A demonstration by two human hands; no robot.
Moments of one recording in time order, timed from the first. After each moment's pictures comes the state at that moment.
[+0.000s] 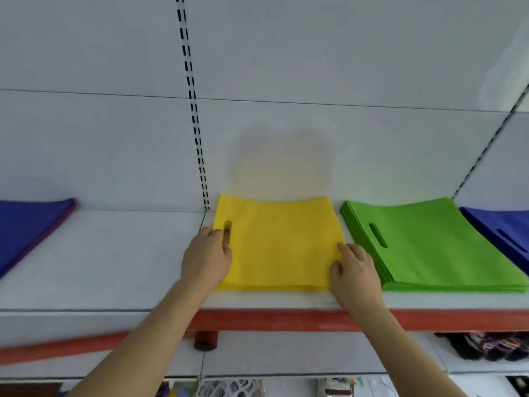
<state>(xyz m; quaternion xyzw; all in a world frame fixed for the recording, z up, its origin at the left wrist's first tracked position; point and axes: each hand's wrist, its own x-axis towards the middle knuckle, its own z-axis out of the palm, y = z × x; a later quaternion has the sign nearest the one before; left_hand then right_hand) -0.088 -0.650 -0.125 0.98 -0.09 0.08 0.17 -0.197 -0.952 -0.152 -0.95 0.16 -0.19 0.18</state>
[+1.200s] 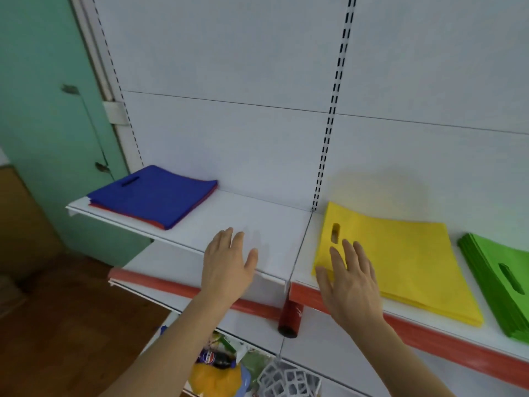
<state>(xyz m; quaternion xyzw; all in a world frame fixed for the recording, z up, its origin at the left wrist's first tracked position) -0.195 -0.475 -0.124 0.97 0.05 0.17 0.14 -0.204 -0.745 -0.129 -0.98 -0.07 -0.18 0.10</state>
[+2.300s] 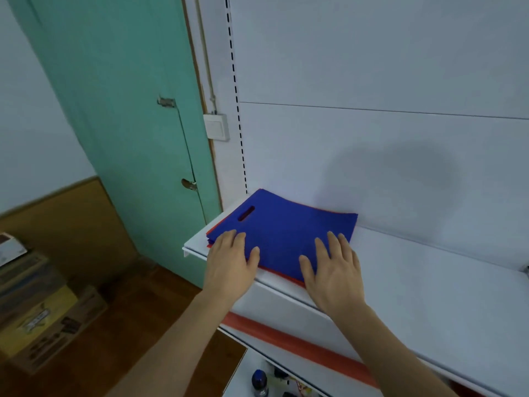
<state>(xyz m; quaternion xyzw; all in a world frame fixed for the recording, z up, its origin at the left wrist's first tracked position) -0.092 -0.095 -0.110 0.98 0.12 0.12 0.12 -0.055 -0.322 -0.124 -0.98 -0.12 -0.09 0.11</state>
